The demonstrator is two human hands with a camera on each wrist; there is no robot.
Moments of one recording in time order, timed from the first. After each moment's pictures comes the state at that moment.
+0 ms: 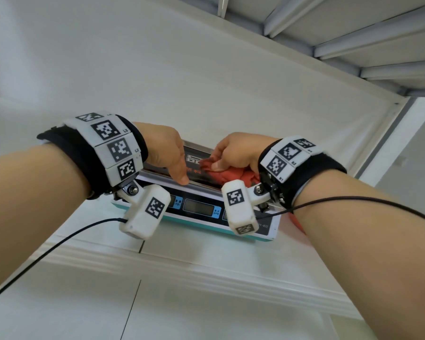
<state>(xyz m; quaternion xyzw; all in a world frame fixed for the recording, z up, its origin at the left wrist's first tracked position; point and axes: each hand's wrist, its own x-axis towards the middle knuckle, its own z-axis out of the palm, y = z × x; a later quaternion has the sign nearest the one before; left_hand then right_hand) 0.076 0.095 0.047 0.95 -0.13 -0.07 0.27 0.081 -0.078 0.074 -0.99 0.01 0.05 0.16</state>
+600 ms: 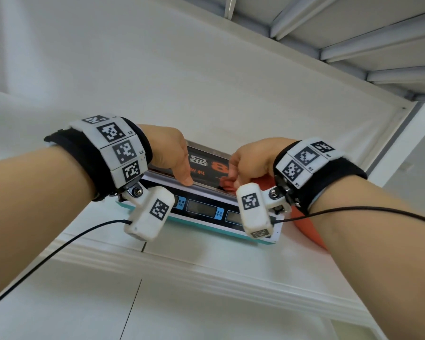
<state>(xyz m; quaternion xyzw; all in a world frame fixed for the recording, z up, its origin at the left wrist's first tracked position) 0.079 0.096 0.041 0.94 -0.13 -0.08 0.30 0.069 -0.087 0.078 -0.99 0.00 0.13 0.06</state>
